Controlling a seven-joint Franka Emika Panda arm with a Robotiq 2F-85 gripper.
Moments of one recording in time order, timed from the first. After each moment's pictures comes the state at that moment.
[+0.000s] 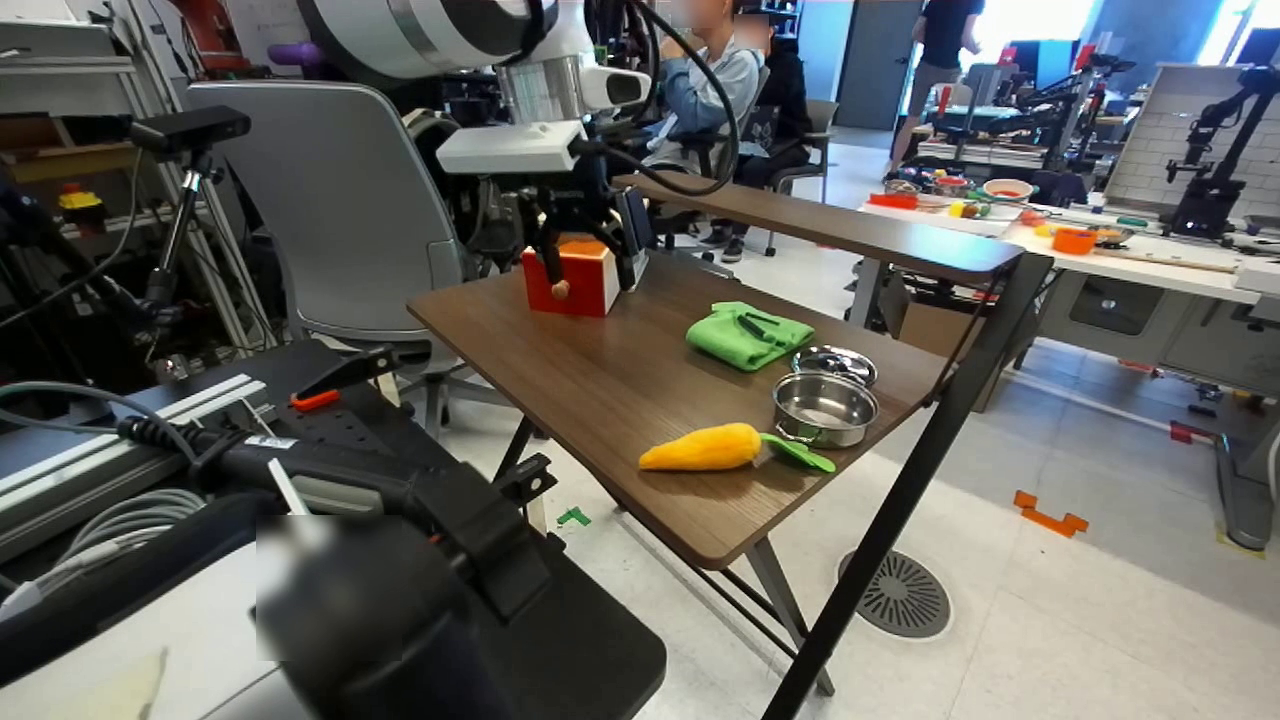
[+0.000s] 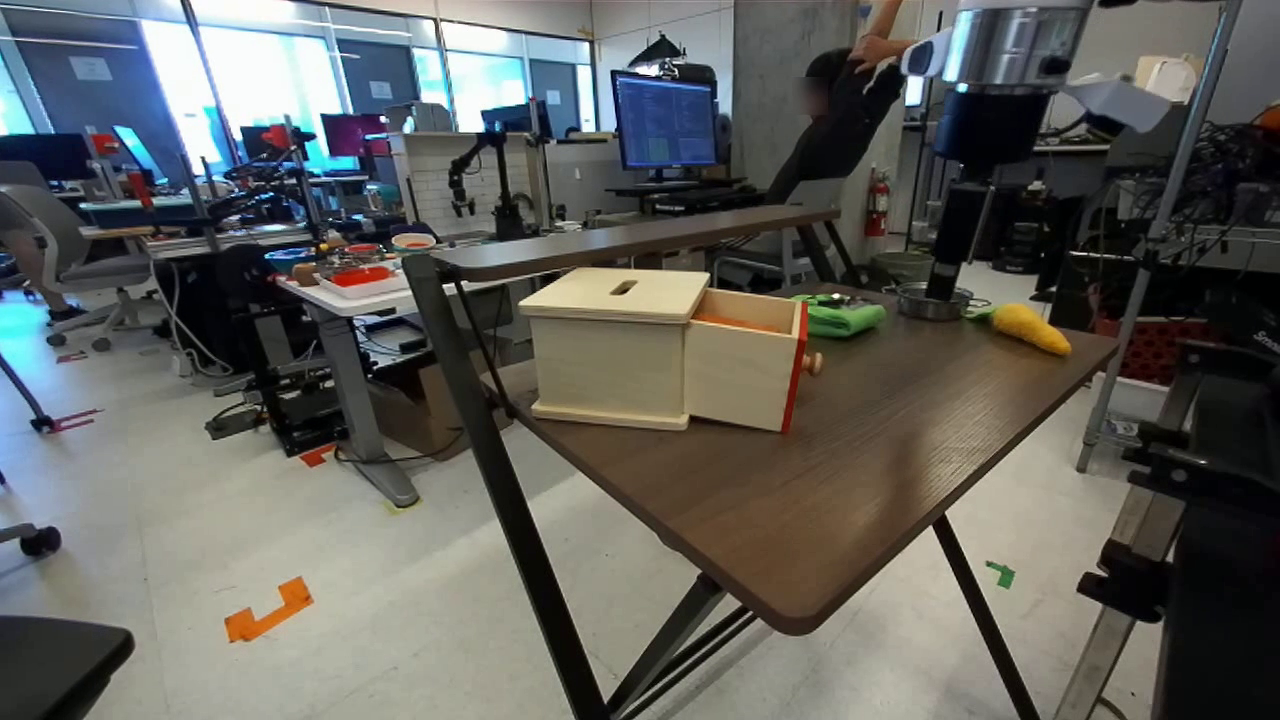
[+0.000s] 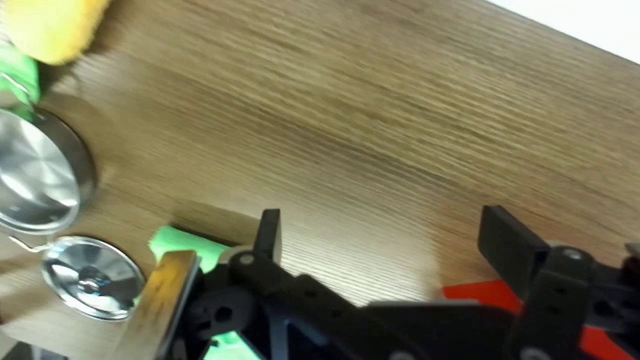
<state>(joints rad) 0.10 0.30 -0.06 -2.37 -0.29 2.79 0.02</state>
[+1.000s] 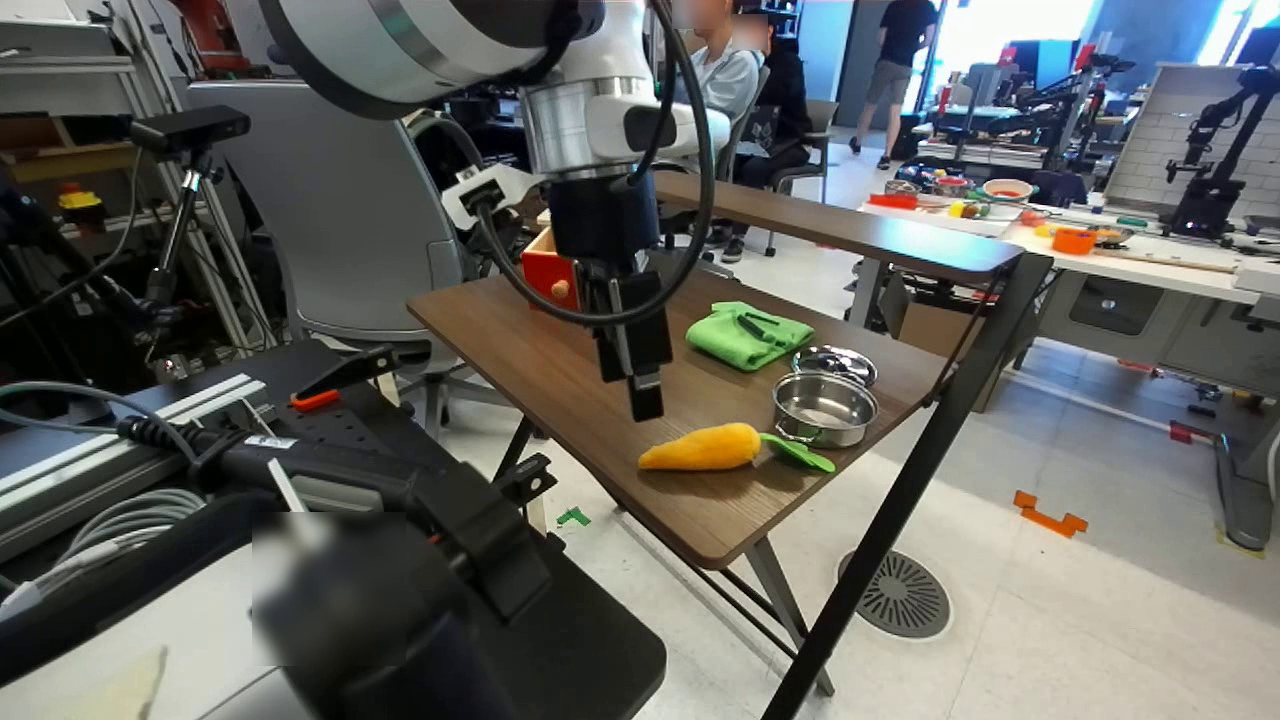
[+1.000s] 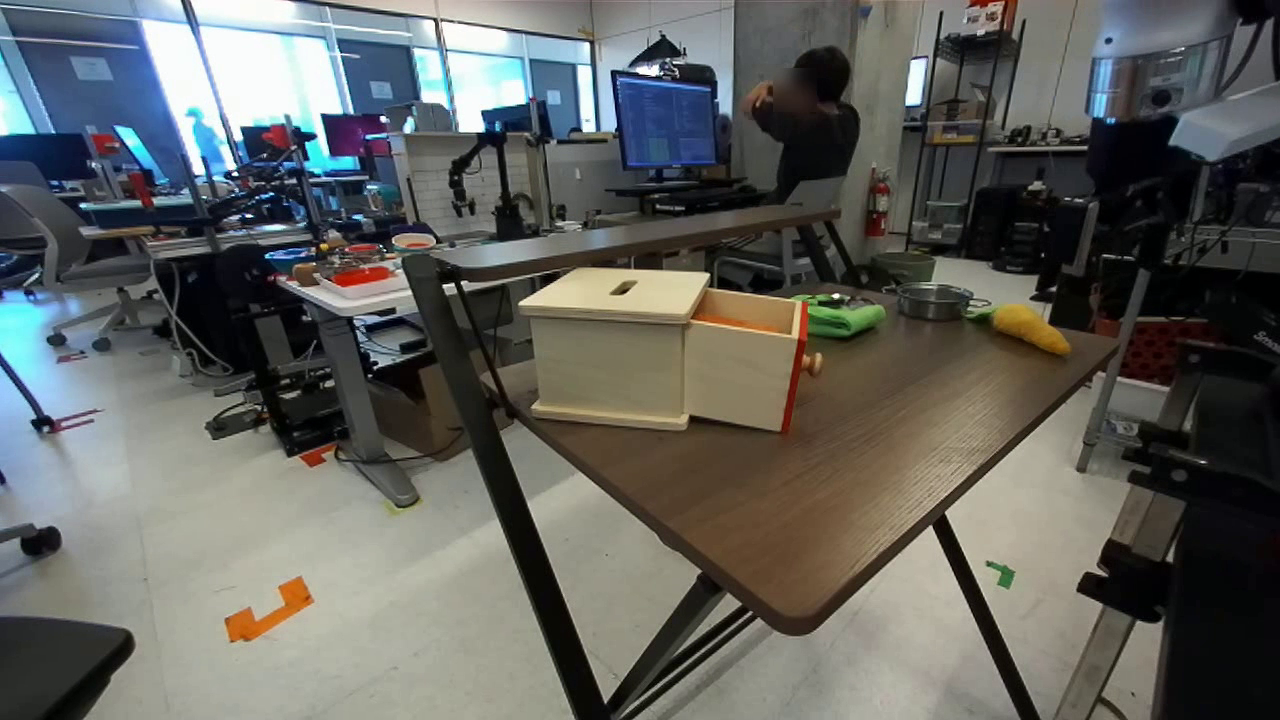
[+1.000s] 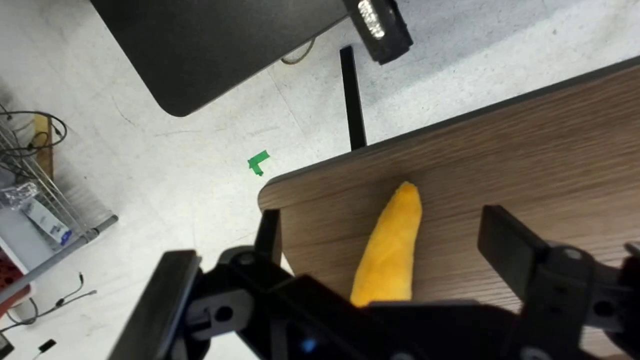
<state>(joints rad) 0.06 0.22 -0.33 -2.53 -0.51 2.72 0.68</state>
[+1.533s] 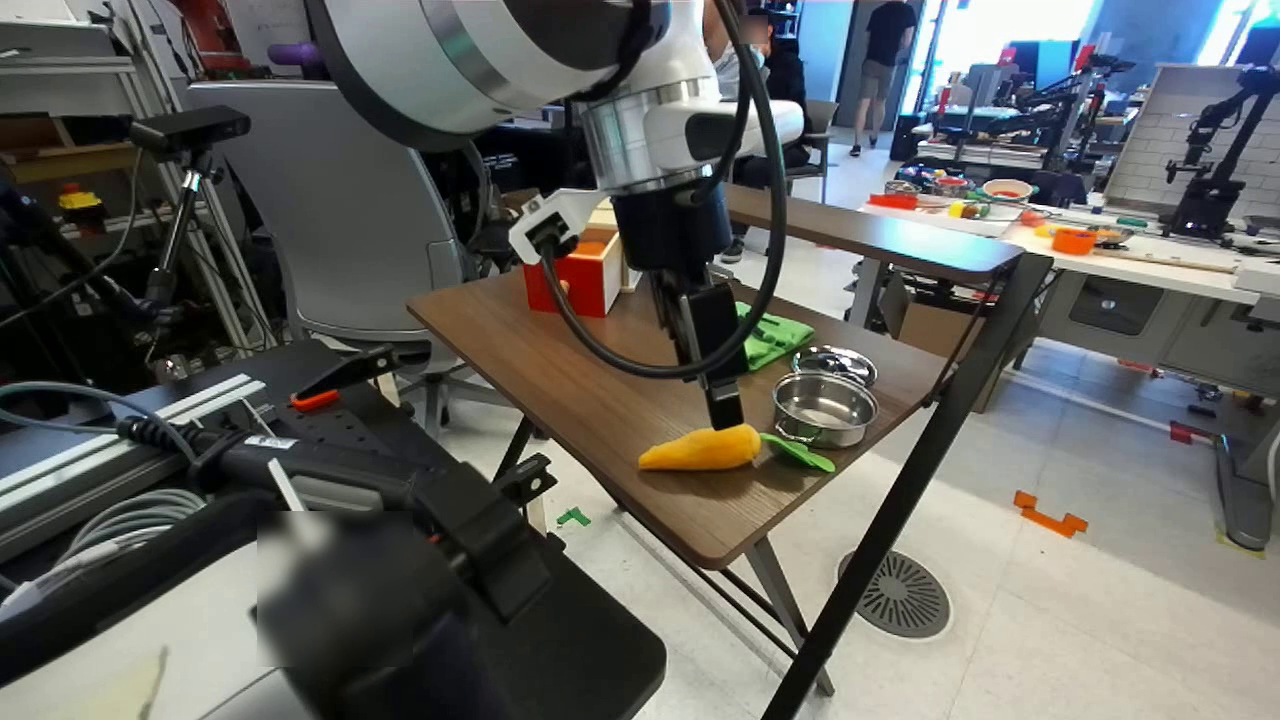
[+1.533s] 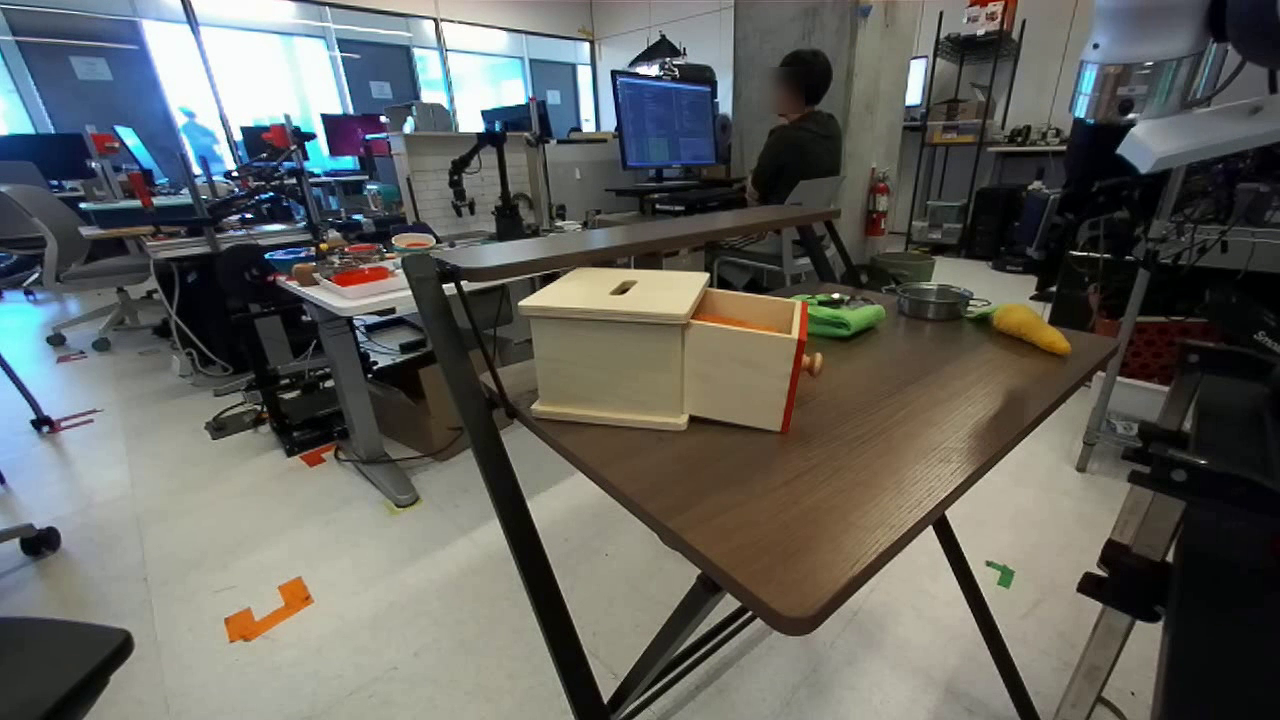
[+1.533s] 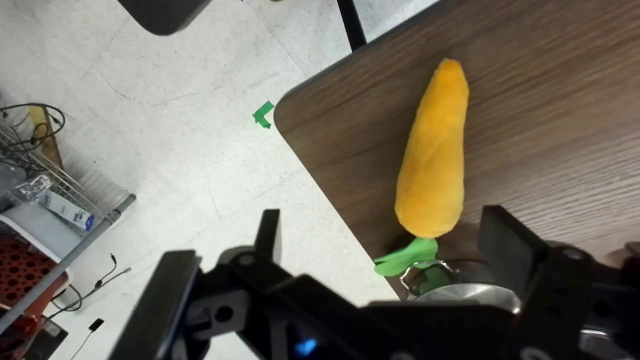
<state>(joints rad) 0.06 0.31 -0.41 -2.45 -0.56 2.87 0.81</state>
